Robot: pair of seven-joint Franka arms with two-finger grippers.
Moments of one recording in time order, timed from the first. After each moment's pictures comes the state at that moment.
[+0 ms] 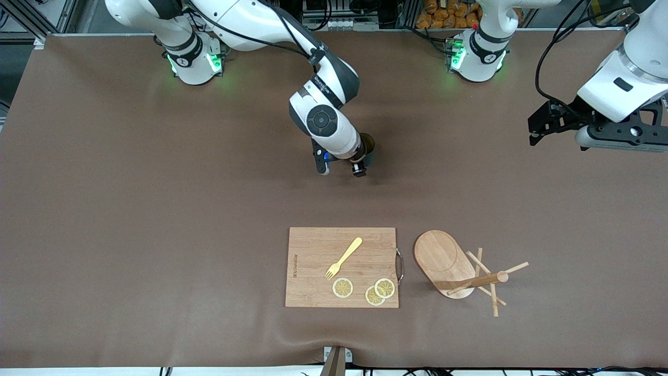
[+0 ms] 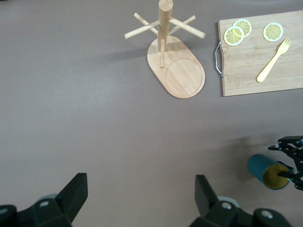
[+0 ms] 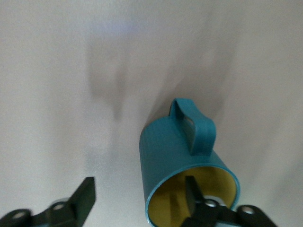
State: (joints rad) left arm -0.09 0.03 -0.12 -1.51 0.02 1.61 -0.08; right arm 0.82 0.70 0.05 -1.52 0.40 2.26 2.00
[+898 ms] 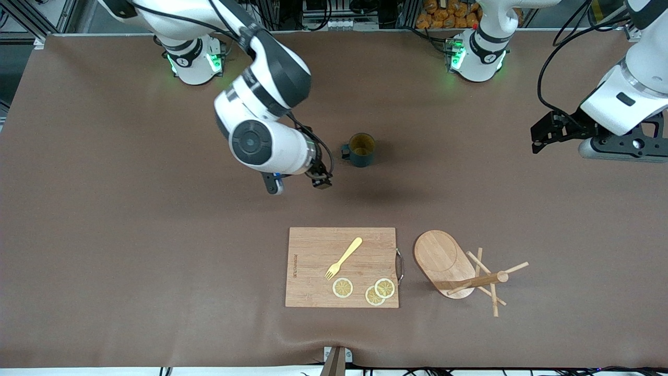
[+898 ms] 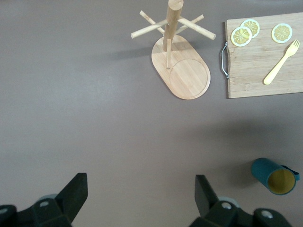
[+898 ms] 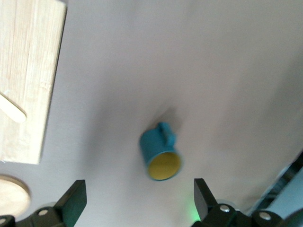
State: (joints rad) left arm -0.08 0.06 -0.11 -1.51 0.02 1.62 -0.08; right arm 0.56 0.58 0.04 -1.20 0.40 1.61 1.72
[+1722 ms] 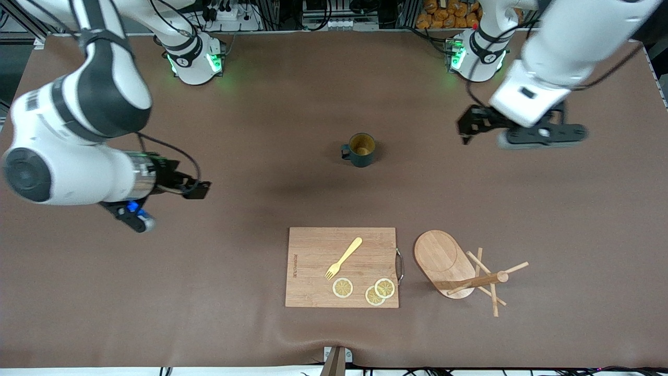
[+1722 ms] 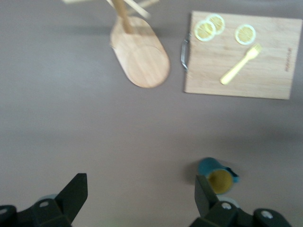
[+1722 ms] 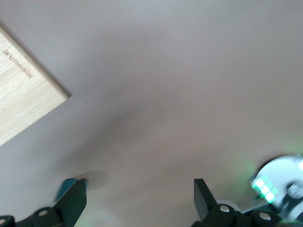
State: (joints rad) left arm -0.26 0.09 -0.22 -1.51 0.00 1.63 -0.53; right arm 0.15 0.47 0.03 -1.22 0.21 1.35 0.72
